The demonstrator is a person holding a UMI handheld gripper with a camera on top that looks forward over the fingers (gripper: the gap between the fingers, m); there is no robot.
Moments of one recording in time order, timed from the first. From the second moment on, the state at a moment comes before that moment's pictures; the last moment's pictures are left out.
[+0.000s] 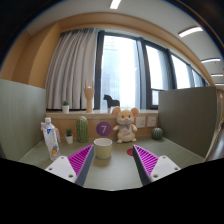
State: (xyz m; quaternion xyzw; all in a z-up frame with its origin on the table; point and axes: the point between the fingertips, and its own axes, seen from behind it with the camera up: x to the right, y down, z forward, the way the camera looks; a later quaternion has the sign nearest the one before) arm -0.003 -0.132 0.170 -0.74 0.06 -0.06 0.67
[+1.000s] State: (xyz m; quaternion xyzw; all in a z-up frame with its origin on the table) arm -0.287 0.048 0.125 -0.74 -0.06 0.08 0.66
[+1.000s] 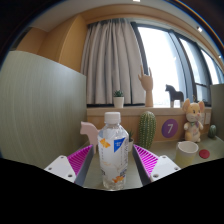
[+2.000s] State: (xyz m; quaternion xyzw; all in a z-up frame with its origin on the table) arm -0.181 0.107 0.182 -0.59 0.32 0.45 0.59
